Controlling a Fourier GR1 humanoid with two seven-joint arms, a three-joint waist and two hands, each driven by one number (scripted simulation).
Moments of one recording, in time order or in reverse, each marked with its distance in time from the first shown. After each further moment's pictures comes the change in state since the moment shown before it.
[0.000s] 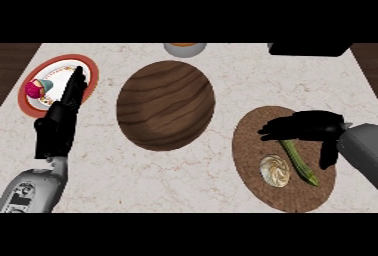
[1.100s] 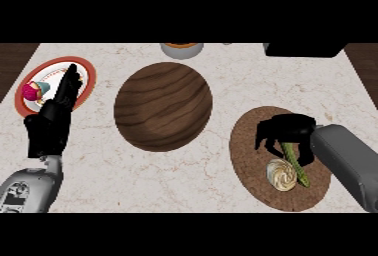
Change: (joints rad) left arm -0.002 -0.011 0.049 -0.014 -0.014 -0.037 0.021; right arm -0.053 0.206 0.000 0.271 0.091 -0.176 -0.110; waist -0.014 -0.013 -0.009
